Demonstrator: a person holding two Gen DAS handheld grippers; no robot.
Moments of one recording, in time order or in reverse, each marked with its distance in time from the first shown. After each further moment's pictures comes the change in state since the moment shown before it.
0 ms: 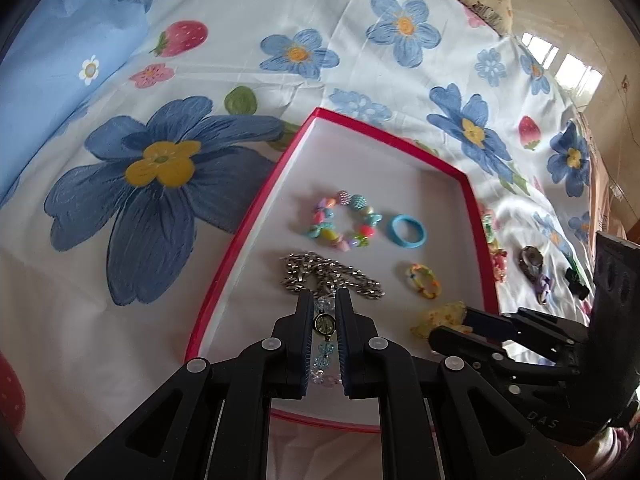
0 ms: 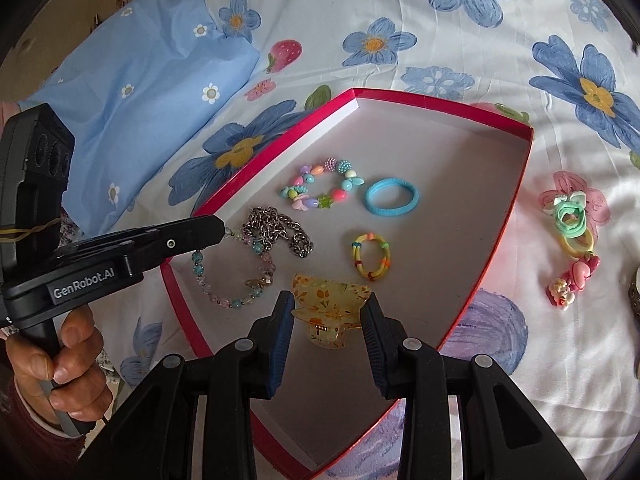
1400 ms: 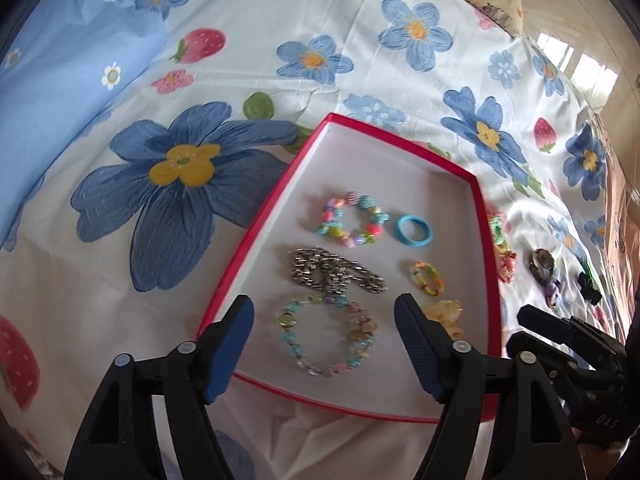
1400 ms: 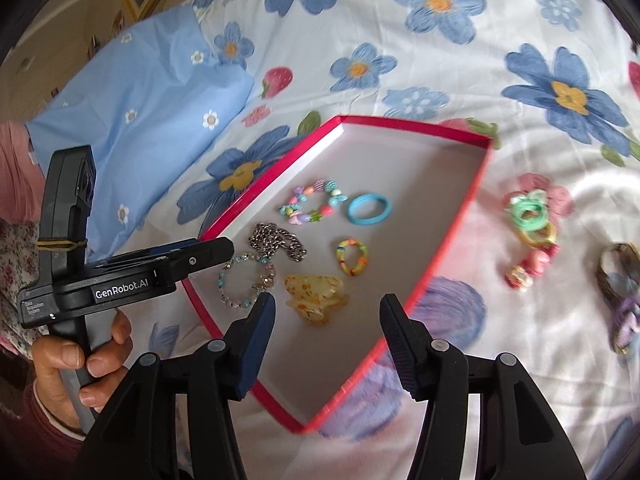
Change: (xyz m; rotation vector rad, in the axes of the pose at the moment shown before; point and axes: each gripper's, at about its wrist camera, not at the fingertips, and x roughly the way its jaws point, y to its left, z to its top) left arm -0.021 -0.018 -0.007 0.001 -0.023 0.080; right arm -0.055 -0.019 -0.015 0.074 -0.097 0.001
